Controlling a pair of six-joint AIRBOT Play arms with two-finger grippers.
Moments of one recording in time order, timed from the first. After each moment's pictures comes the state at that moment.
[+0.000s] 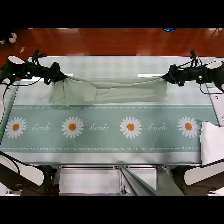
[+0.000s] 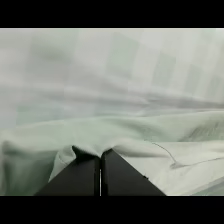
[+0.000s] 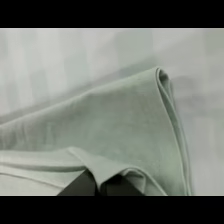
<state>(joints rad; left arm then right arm) 0.20 -1.85 1.54 0.77 -1.08 -1.39 -0.25 -1.76 1.40 -0.69 1.00 1.28</state>
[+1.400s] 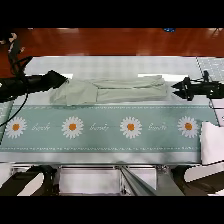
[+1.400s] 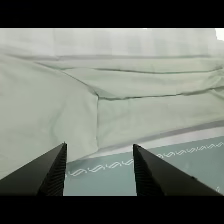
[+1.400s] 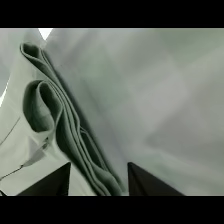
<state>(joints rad) 0.02 -0.97 0.89 0.82 -0.82 -1.26 -0.44 -1.78 1.24 -0.62 1.07 1.31</state>
